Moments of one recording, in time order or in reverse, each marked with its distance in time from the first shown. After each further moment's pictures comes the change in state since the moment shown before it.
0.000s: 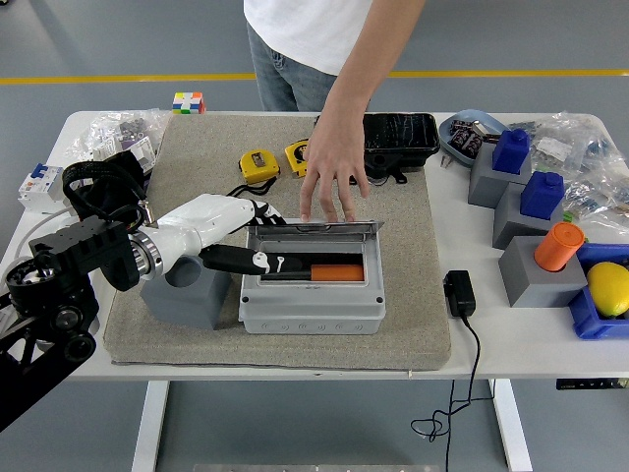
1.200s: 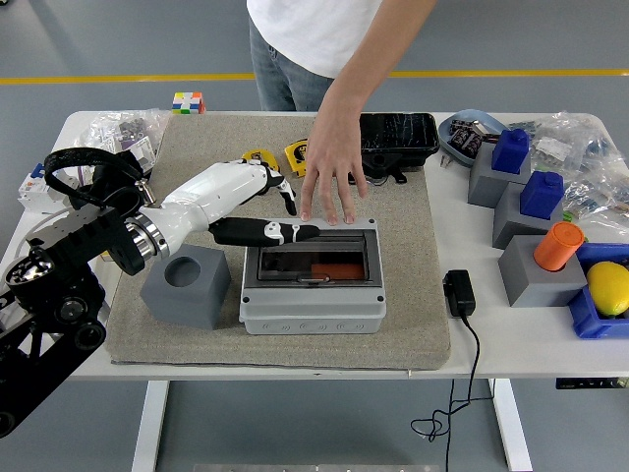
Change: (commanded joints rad) left arm 0.021 -0.111 -0.134 0.030 0.067 0.137 -0.157; right arm 0.003 0.011 0.013 0.000 -0.007 0.000 0.001
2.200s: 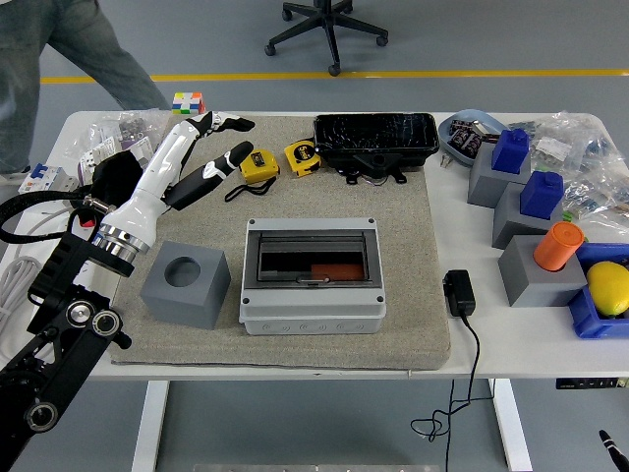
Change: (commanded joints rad) left arm 0.177 -0.201 -0.187 0.201 -0.192 0.321 -0.295; right arm -0.038 0.051 -0.469 0.019 0.262 -0.164 0.136
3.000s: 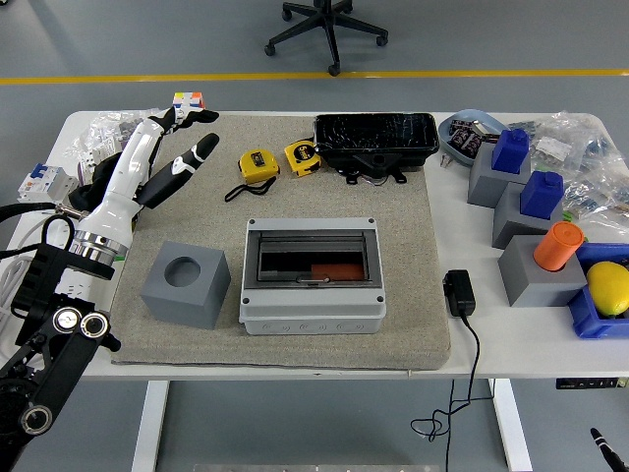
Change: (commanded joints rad) left arm 0.040 -0.022 -0.100 0.011 0.001 0.097 -0.067; right arm 0.016 0.019 0.058 -0.008 -0.040 0.022 -0.018
